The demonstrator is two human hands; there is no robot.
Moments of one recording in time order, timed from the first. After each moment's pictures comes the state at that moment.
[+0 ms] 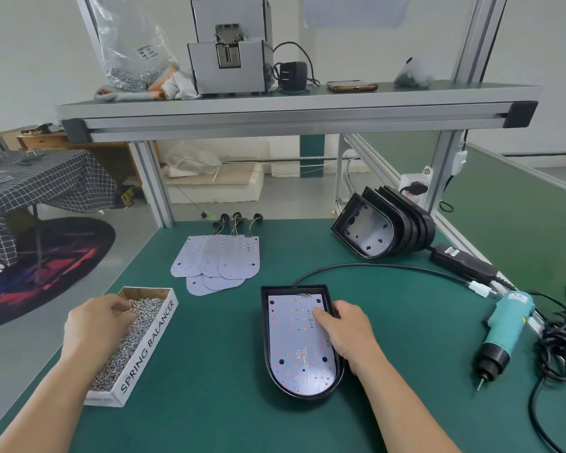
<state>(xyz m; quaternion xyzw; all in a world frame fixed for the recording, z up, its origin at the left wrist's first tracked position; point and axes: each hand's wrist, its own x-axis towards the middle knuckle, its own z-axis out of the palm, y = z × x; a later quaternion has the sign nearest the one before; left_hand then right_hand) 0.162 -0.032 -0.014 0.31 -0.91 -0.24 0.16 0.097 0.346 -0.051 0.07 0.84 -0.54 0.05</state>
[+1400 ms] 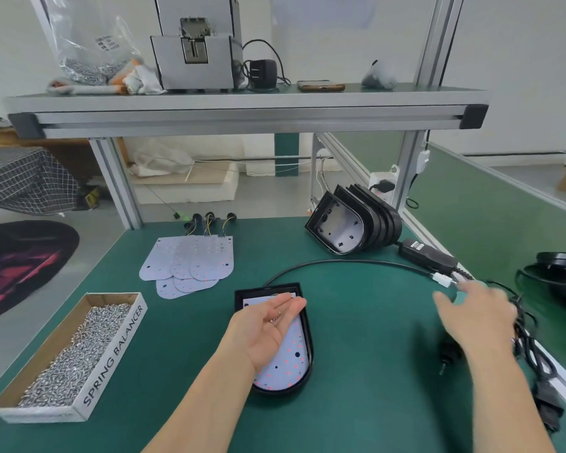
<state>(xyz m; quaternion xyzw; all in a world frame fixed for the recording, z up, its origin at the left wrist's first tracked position) 0.124 0.218 -0.018 0.22 -0.28 -0.92 -0.14 0.112 0.532 -0.005 0.29 0.91 -0.25 -0.13</state>
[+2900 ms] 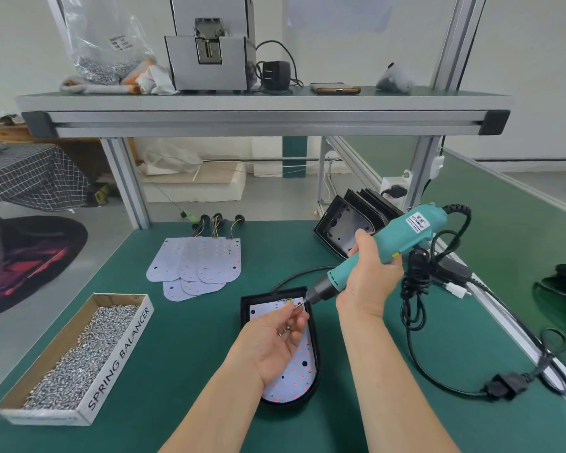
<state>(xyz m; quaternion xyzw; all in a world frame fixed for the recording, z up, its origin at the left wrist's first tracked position) 0.129 0.224 -0.018 0.24 -0.36 -0.89 -0.14 0.075 0.347 0.047 0.13 0.41 -0.85 -0.30</state>
